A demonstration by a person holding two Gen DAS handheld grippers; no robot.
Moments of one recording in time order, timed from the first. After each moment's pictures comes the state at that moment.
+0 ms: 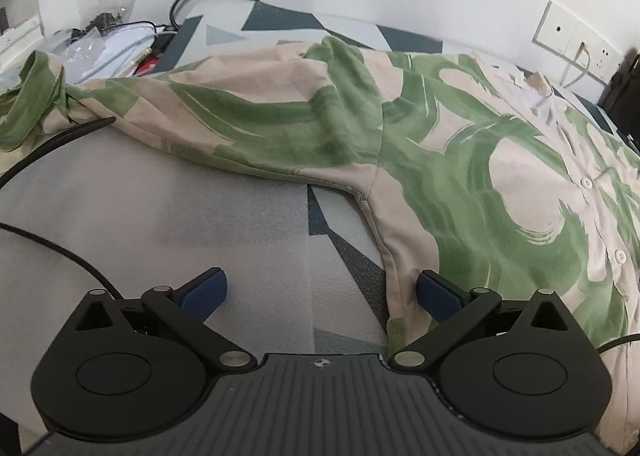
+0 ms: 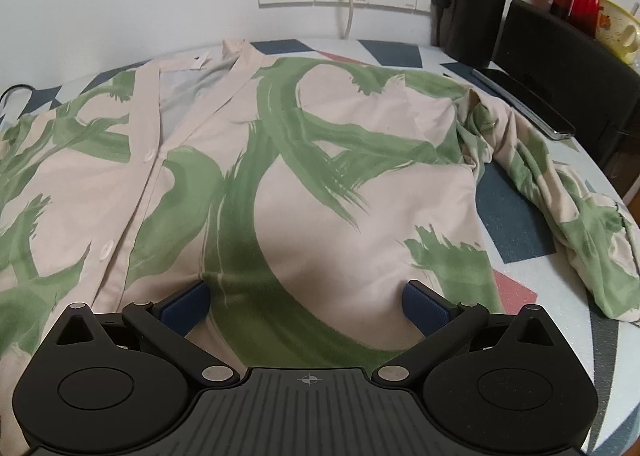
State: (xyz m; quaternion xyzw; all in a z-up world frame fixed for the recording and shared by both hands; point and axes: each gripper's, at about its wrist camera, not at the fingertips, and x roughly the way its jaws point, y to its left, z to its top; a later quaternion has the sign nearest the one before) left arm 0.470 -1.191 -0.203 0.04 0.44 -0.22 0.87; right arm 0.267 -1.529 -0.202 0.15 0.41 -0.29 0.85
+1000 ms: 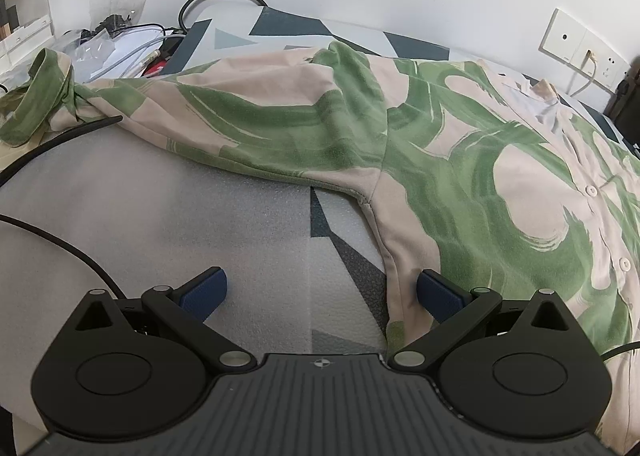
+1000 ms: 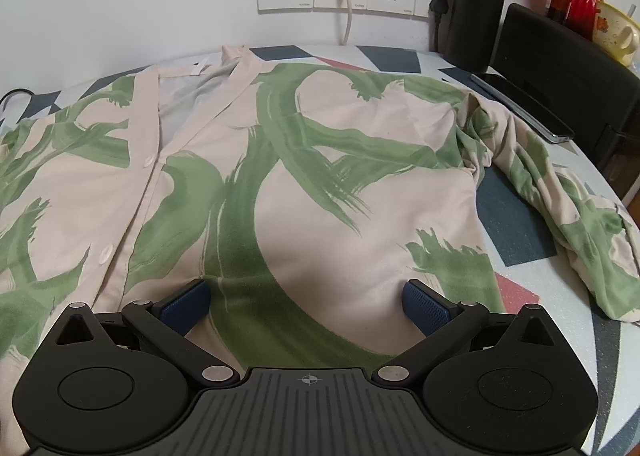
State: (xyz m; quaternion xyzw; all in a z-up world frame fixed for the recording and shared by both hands) left arm 0.469 -1.192 -0.204 0.04 0.44 -0.21 0.87; right arm 0.267 -1.528 -0.203 0.15 0.40 -0.30 0.86
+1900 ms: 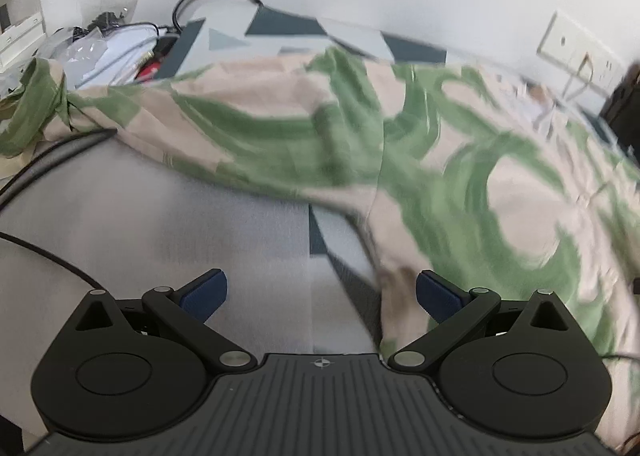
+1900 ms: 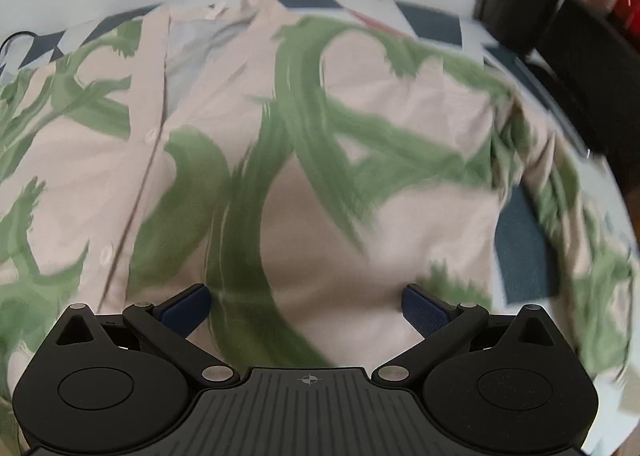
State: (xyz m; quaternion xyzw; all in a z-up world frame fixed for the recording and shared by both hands) left arm 0.484 -1.189 -0.182 0.02 0.45 -0.22 0.86; right arm 0.313 -1.554 -0.181 0.13 0.51 -0.25 0.82
